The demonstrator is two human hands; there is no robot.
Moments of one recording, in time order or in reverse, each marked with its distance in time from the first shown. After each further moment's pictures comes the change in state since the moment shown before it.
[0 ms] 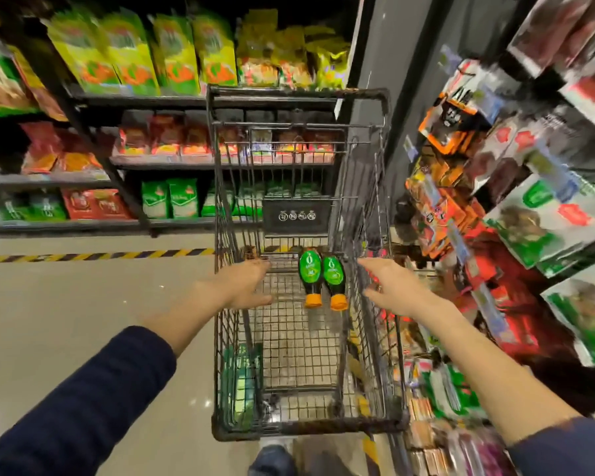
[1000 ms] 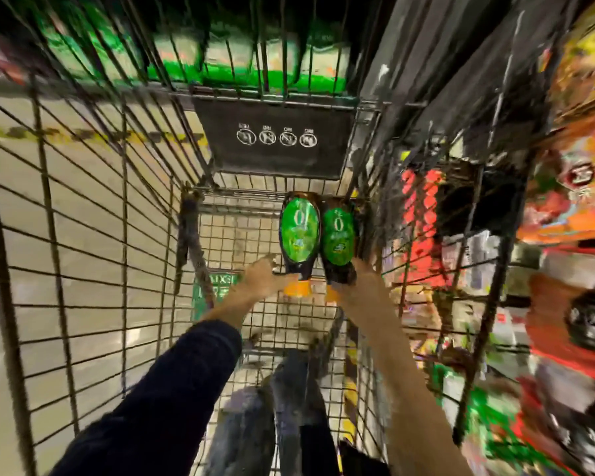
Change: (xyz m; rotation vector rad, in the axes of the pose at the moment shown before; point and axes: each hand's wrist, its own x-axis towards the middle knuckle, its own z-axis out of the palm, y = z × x) left_hand 0.322 -0.025 0.235 -0.828 -0.317 -0.529; right_hand 0.256 0.118 0.201 0.530 -0.240 0.486
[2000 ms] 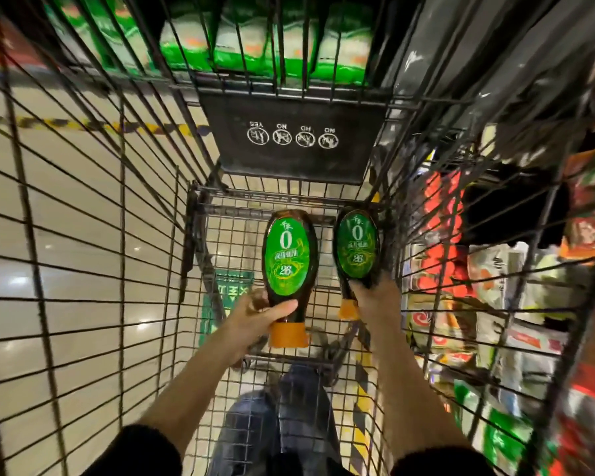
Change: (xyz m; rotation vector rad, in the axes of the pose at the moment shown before) left_hand -0.059 -0.013 -0.002 -0.893 -0.067 -0.214; right_hand 0.063 0.022 0.041 0.311 0.115 0.288
